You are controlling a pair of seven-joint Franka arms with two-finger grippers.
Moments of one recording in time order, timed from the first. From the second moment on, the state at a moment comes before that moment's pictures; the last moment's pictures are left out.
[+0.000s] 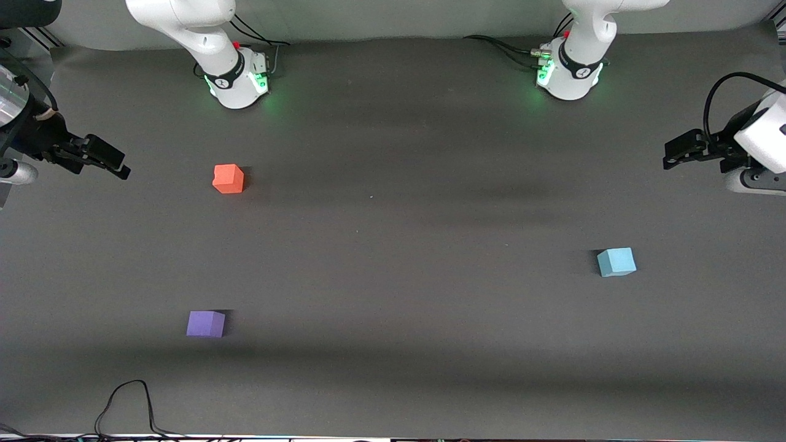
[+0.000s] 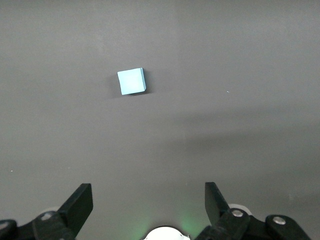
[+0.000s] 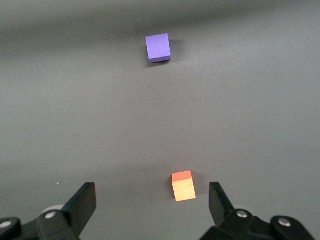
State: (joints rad) left arm -0.02 0.02 -0.01 -1.57 -0.01 1.47 0.04; right arm 0.01 -0.12 0.02 -1.72 0.03 1.65 0.22
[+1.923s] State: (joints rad) left arm 0.03 0.31 0.03 -1.91 0.00 2.19 0.12; right arm 0.01 -0.09 -0.01 -1.78 0.03 1.71 0.18
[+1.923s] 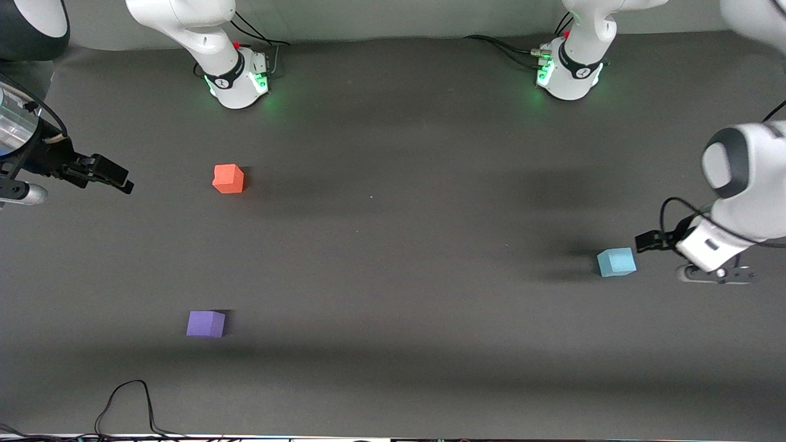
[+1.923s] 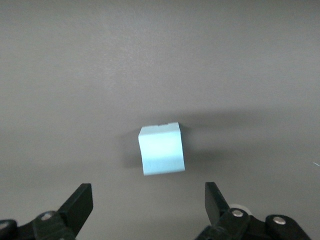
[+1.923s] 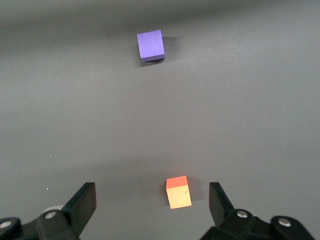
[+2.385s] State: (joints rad) left arm 0.03 0.48 0.03 -2.03 0.00 2.53 0.06; right arm 0.01 -0.09 -0.01 -1.78 0.03 1.71 0.18
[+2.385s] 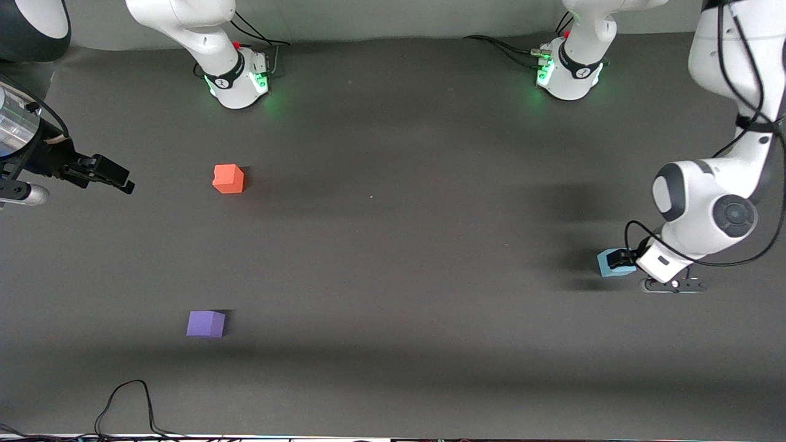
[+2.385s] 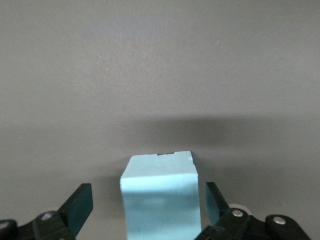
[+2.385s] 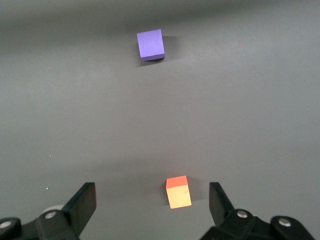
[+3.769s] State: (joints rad) left arm -0.12 0.38 0.01 -1.58 -0.01 1.87 -0.16; right arm 0.01 -0.09 -0.01 -1.78 0.03 1.73 0.18
